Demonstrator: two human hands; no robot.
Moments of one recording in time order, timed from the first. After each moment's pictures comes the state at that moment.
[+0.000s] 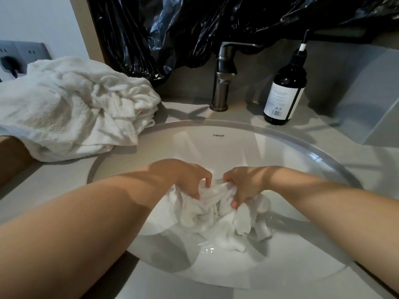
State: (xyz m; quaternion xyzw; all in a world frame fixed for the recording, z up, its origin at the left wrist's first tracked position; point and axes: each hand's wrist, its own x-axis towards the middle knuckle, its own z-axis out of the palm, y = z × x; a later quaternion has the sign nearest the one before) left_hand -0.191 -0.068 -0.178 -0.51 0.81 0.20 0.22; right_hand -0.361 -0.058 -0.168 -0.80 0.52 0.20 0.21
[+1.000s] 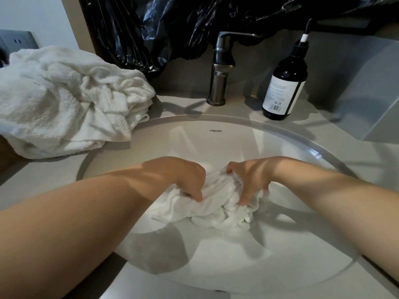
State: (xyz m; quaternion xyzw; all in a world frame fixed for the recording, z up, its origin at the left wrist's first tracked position) left_hand -0.202 -0.069 -0.180 -0.50 0.80 0.19 0.27; right_hand -0.376 -0.063 -0.157 -0.75 0.56 0.26 0.25
